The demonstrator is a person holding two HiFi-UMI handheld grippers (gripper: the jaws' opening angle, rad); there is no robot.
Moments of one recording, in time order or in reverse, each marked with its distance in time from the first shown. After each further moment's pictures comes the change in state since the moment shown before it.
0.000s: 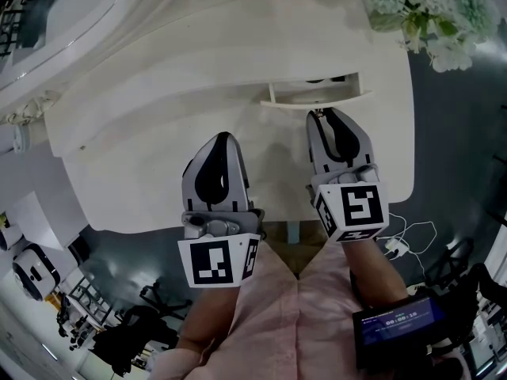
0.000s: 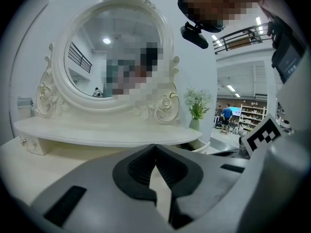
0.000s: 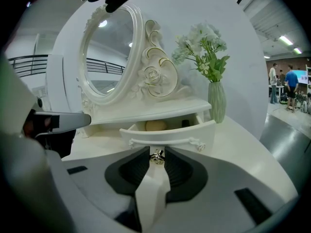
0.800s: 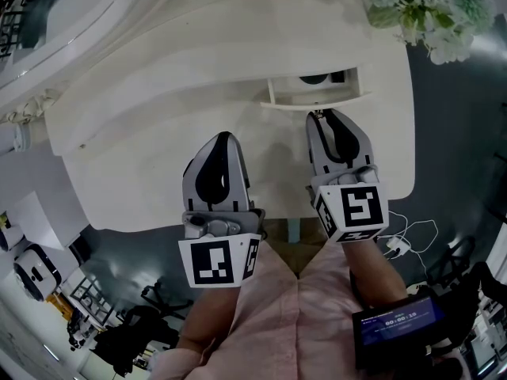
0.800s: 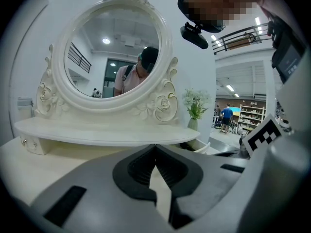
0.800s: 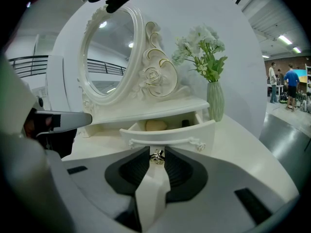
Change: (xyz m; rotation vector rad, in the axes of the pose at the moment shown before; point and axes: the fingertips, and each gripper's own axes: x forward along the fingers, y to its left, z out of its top) left arm -0.003 -0.006 -0.002 0.006 0.001 -0.004; right arm -0.006 -0.001 -0.006 0.009 -0.002 0.002
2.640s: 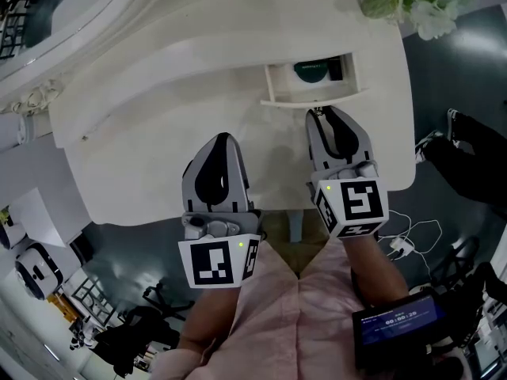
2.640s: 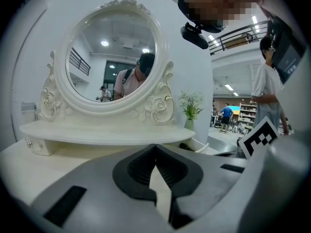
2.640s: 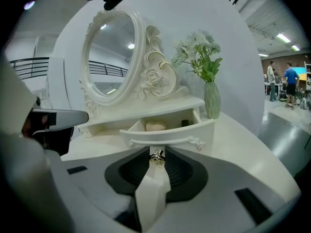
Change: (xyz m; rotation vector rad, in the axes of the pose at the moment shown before) left arm -0.024 -0.010 0.001 0.020 -0.013 0.005; right arm -0.016 0.003 -0.009 0.010 -0.007 0.007
